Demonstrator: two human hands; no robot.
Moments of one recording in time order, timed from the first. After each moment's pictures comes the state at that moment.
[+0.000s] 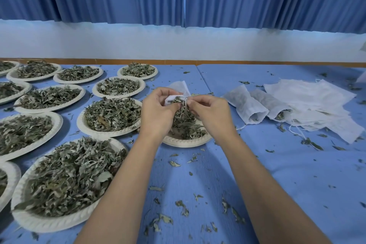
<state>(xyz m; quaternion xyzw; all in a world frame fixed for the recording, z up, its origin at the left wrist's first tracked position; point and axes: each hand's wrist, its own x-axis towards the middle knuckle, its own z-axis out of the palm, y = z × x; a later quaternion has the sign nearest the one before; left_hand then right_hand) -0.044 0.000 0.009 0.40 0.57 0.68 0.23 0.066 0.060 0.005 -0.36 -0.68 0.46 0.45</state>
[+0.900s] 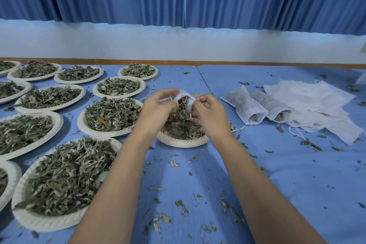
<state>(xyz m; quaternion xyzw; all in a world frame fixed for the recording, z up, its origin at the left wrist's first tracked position) -0.059 -0.001 0.013 0.41 0.61 0.60 0.31 0.059 0.062 -0.003 -0.38 -0.61 0.53 0.45</state>
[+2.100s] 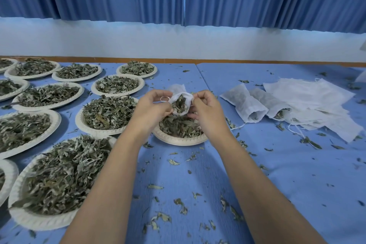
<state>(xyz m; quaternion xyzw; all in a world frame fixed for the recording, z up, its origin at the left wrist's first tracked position) -0.063 -0.008 0.014 0.37 0.62 0.60 0.33 0.055 0.060 -0.001 -0.38 -0.62 0.52 0.45</state>
